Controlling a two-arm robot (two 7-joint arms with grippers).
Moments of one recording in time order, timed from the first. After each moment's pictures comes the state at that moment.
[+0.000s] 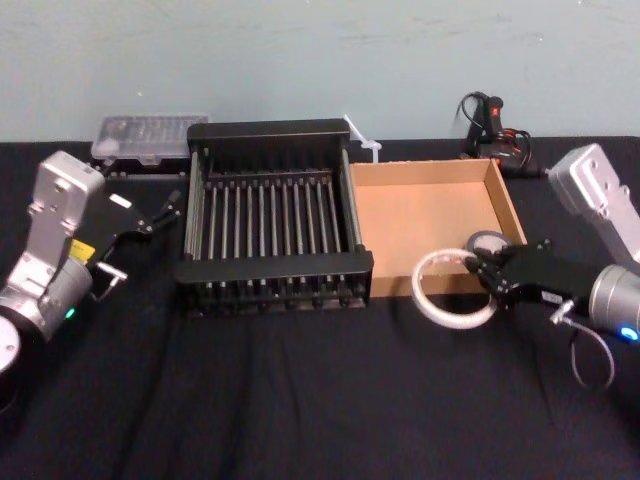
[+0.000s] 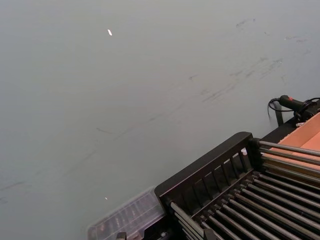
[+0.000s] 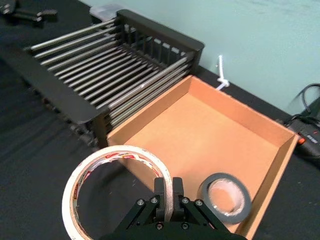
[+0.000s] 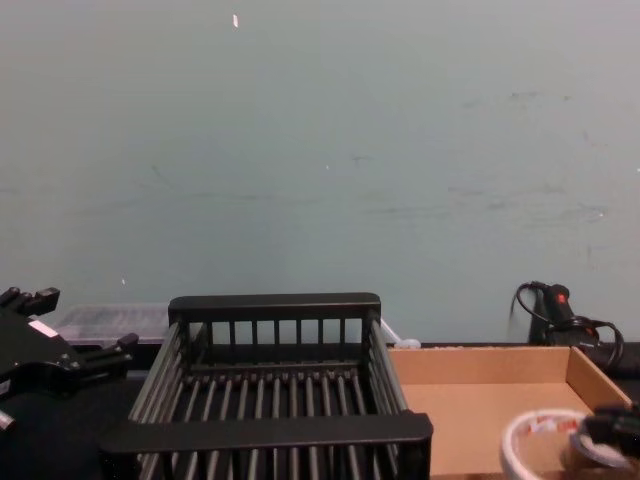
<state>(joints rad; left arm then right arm) -0.20 0.60 0.45 -1.41 -0.25 -0.12 0.03 0.15 0.67 -0.37 -1.66 0.38 0.37 0.44</state>
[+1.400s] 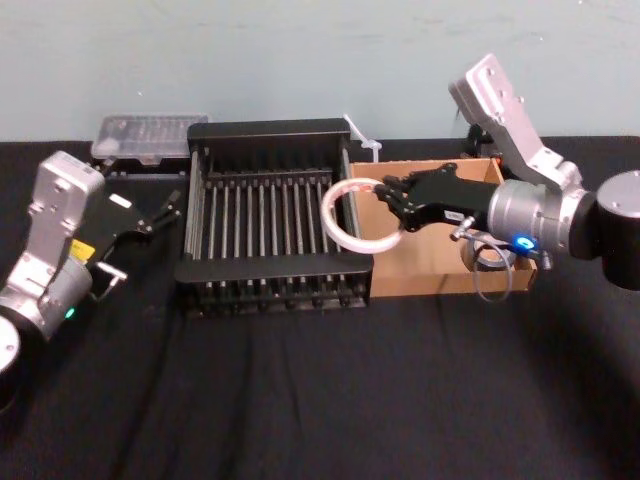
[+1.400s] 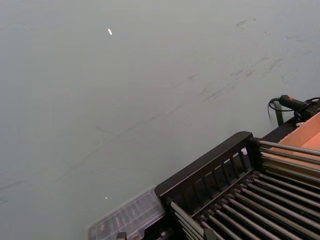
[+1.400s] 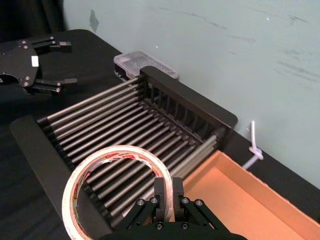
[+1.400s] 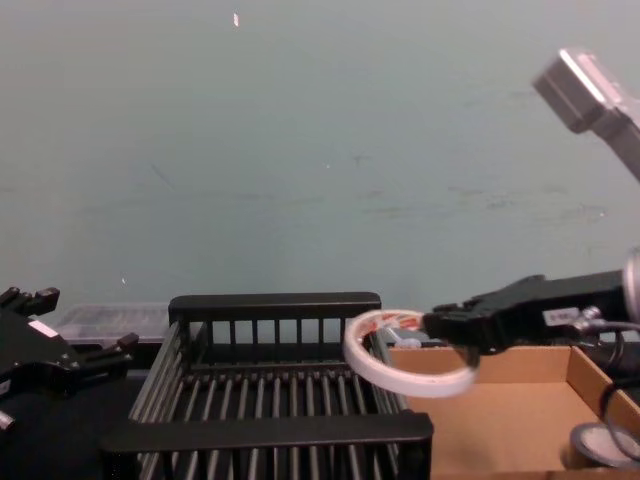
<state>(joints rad) -0.20 0.60 0.45 -1.41 -0.25 -0.12 0.03 0.48 0.46 -0.53 -1.43 0.34 0.40 0.50</state>
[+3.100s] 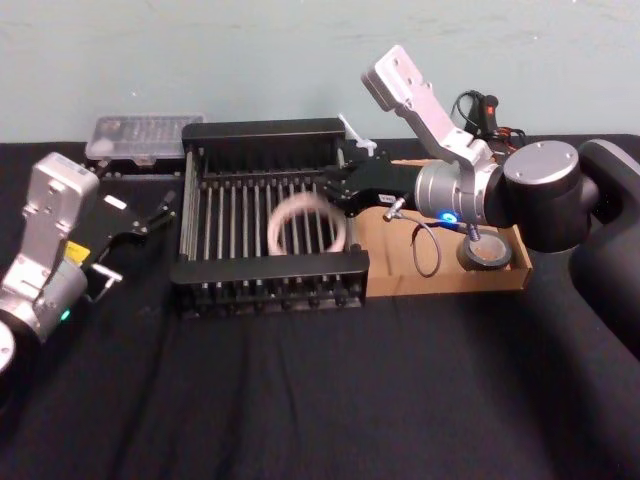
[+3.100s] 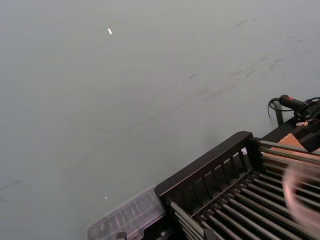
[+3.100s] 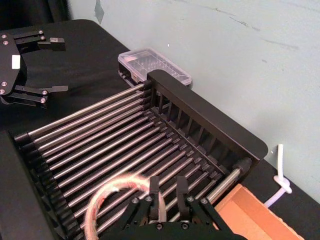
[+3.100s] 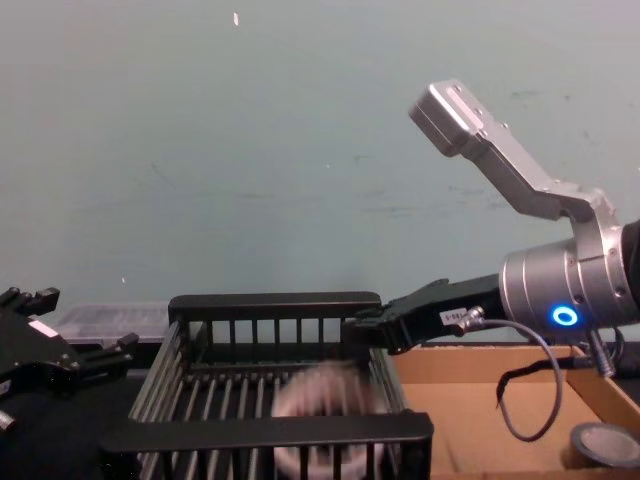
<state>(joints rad) -0.20 0.60 0.45 -1.41 -0.25 -0.12 0.03 0.67 0.28 -0.62 -1.13 0.25 0.33 0.54</state>
